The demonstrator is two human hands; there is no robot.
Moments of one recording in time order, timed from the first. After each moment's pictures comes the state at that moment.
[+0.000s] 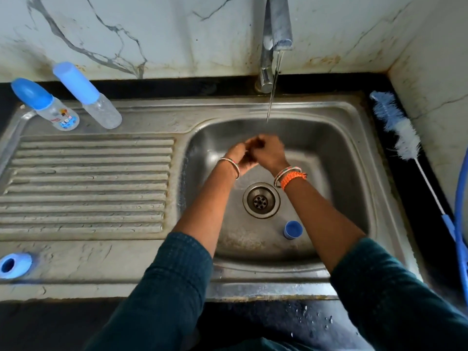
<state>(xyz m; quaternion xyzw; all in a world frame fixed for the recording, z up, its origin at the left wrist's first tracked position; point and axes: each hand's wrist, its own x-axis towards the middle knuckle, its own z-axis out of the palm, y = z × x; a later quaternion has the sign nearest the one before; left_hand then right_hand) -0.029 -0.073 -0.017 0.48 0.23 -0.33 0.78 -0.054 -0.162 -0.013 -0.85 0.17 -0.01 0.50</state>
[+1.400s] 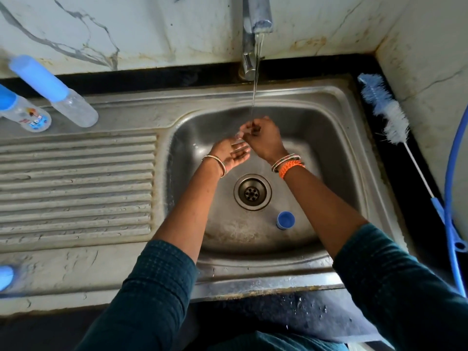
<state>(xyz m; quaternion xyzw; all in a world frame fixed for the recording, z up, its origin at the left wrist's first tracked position) -0.025 -0.072 -0.031 0.53 0.22 -0.36 0.73 -0.047 -0.185 -0.025 -0.86 0.14 -0.03 0.49</state>
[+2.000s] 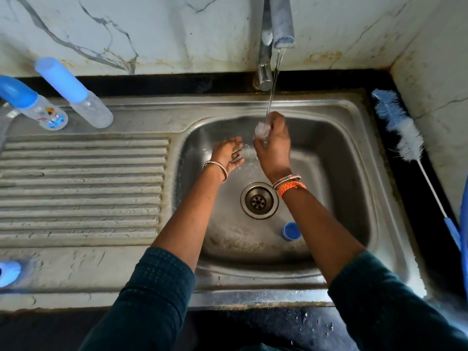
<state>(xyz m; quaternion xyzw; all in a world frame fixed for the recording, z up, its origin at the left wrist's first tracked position) -0.015 -0.054 -0.031 0.59 0.22 -0.29 0.72 -0.053 -0.169 -0.029 -0.88 0.15 -0.14 0.42</state>
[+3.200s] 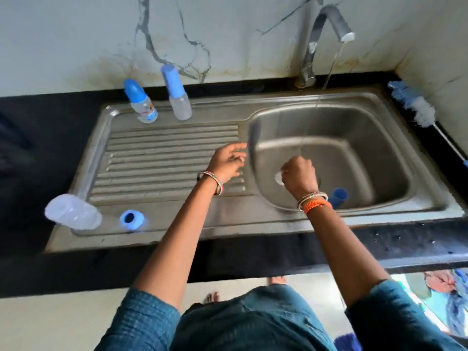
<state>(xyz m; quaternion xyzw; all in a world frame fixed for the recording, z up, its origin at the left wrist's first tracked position) -0.130 0.173 0.054 0.77 -0.05 -0.23 0.59 -0.196 0.004 0.028 -0.94 0.24 -0.03 0.25</state>
